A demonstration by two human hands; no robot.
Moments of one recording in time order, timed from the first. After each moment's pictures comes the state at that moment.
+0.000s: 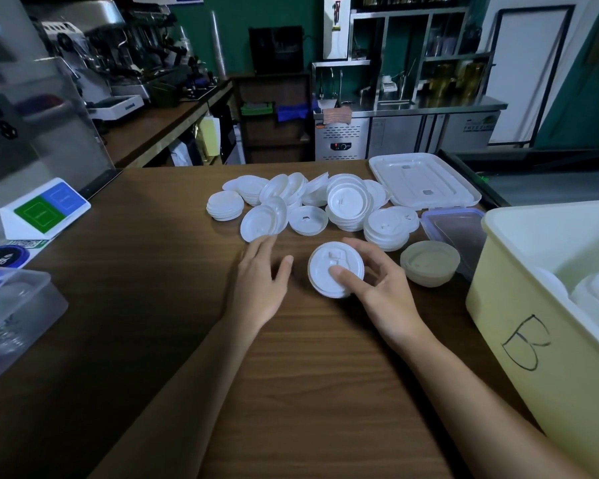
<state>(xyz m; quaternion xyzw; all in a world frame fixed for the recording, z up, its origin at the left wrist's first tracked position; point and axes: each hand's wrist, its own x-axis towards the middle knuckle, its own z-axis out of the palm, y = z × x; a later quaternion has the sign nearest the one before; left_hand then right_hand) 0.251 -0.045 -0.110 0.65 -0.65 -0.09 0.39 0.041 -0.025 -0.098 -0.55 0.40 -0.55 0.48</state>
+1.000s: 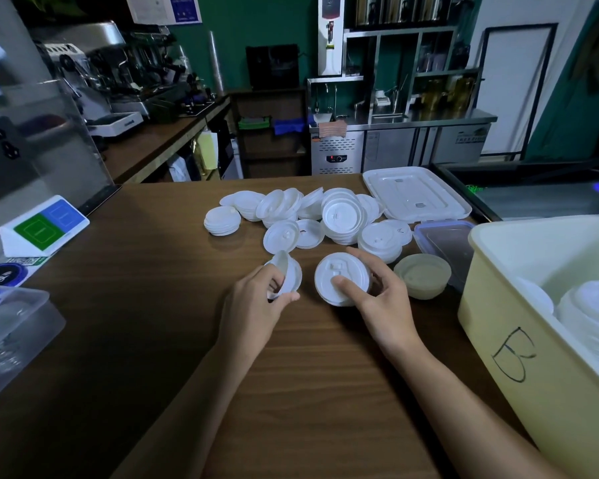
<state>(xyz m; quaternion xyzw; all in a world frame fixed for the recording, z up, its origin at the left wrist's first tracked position) 0.249 -0.019 -0.099 0.62 -0.66 -0.06 0.42 0.037 -0.026 -0.097 -0.54 0.44 -0.58 0.42</state>
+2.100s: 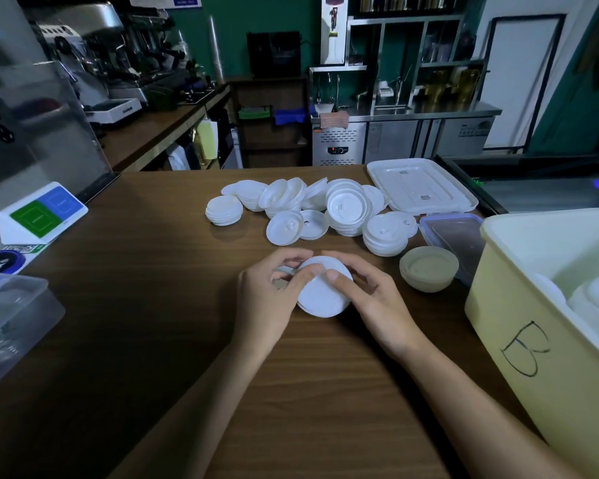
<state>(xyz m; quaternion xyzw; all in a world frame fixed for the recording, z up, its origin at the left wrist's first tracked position) 0.221 -0.001 -0.074 0.52 -0.59 -0.22 0.58 0.047 -0.017 -0.090 -0.59 0.37 -0.51 0.51</state>
